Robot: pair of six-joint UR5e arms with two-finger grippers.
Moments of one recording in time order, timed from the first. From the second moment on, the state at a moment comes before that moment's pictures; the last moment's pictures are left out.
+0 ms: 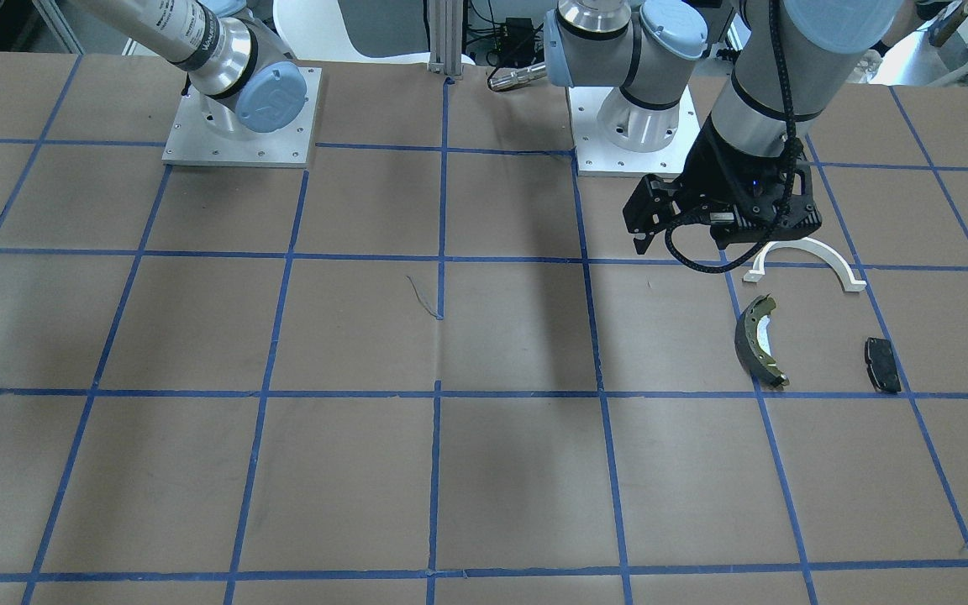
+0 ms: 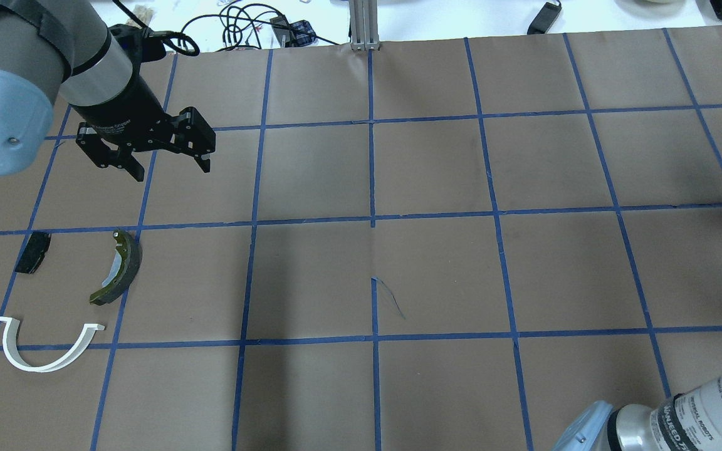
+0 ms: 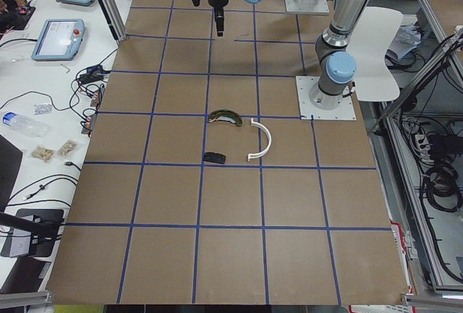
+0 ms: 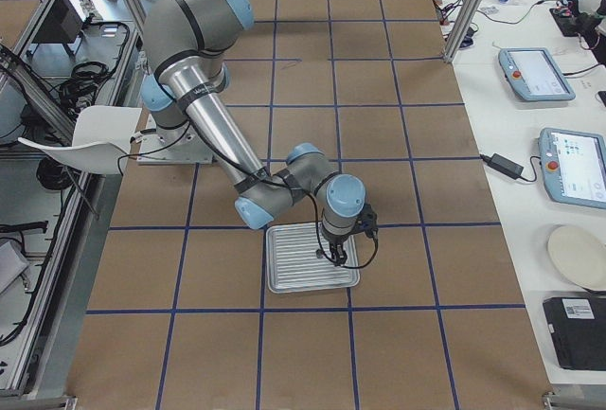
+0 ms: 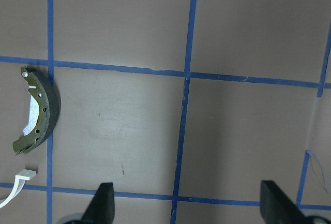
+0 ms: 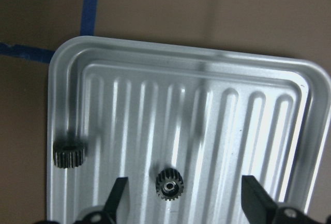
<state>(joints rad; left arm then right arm) -1.52 -1.57 -1.65 -1.50 1.56 -0.05 0.65 -1.00 1.56 -2.10 -1.59 -1.12</state>
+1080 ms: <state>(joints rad) -1.52 -1.57 -1.66 -1.50 1.56 -0.05 0.65 -0.98 1.60 -2.12 -1.61 -1.14</state>
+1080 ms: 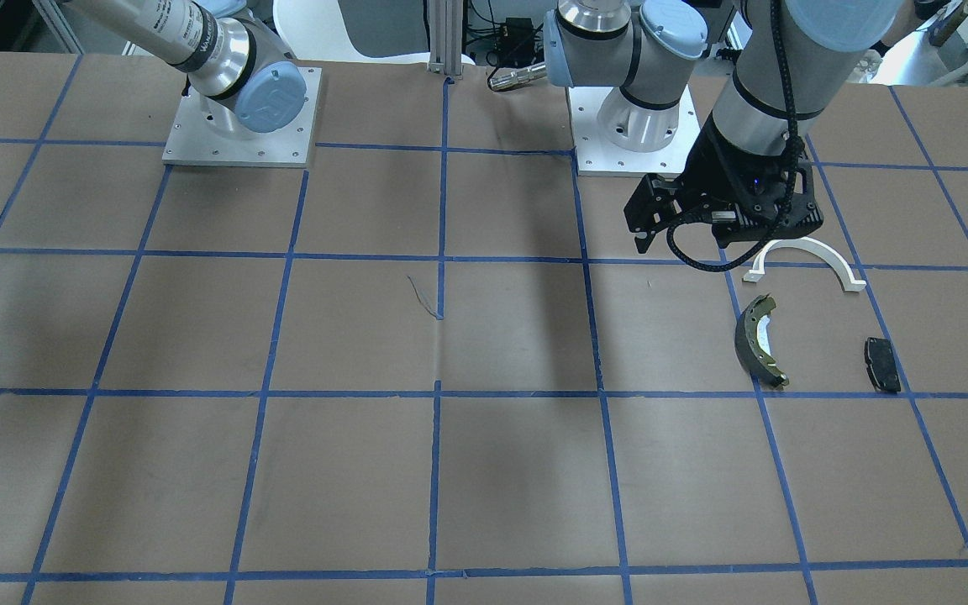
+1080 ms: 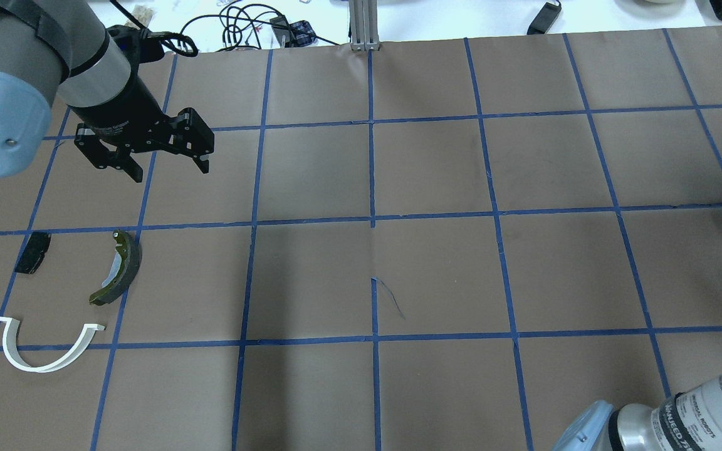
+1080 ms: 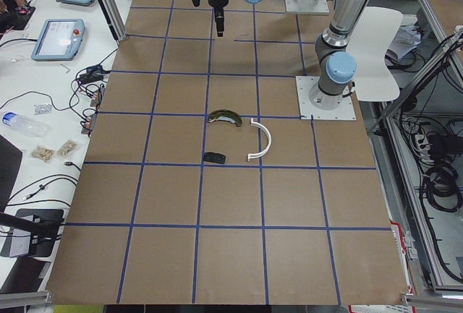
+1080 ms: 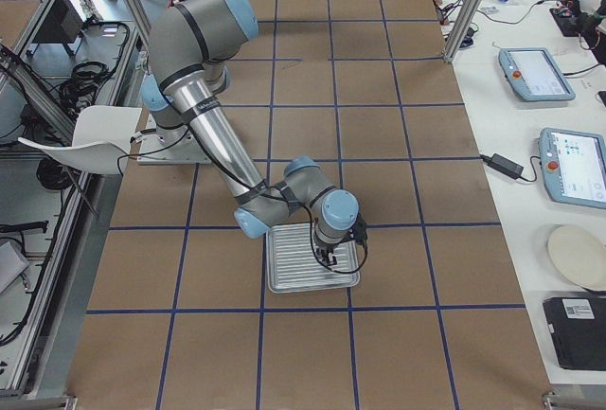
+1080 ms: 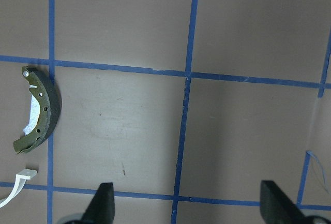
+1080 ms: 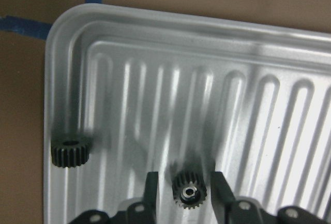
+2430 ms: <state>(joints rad) -1.52 -1.57 -1.66 -1.50 1.56 -0.05 0.90 -1.22 1.60 -1.91 -1.61 -0.84</state>
